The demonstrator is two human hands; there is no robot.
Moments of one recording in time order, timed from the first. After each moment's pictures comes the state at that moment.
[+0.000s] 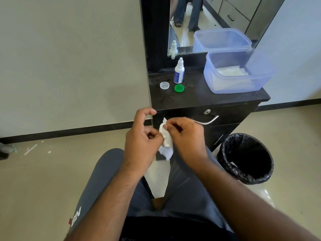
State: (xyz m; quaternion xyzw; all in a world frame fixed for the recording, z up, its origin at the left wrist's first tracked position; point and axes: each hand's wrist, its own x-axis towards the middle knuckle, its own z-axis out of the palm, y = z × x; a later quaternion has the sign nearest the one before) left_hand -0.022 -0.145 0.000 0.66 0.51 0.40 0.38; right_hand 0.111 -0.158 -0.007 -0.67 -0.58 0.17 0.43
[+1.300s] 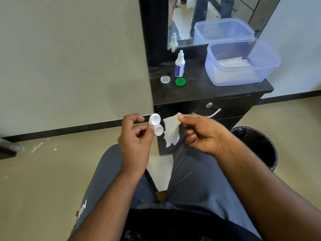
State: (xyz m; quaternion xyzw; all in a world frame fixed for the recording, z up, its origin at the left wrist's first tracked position) left_hand -0.031 -0.155 -0.019 0.59 0.52 0.52 0.33; right_hand 0.141 -0.159 0.019 -0.55 -0.10 0.69 0.45
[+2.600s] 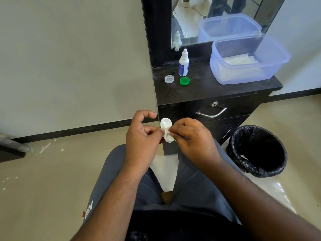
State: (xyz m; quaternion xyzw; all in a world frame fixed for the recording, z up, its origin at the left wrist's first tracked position) left_hand -0.026 -0.153 0.009 0.54 0.56 0.40 0.47; right_hand 0.117 -0.180 -0.020 -0.60 -0.71 0.09 0.37
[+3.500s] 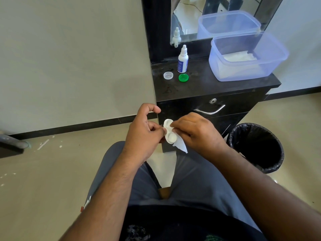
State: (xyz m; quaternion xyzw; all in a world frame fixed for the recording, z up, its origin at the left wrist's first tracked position) left_hand -0.029 -0.146 0.010 0.61 0.53 0.32 0.49; right_hand 0.141 -0.173 -0.013 -0.51 -0.81 0.01 0.31
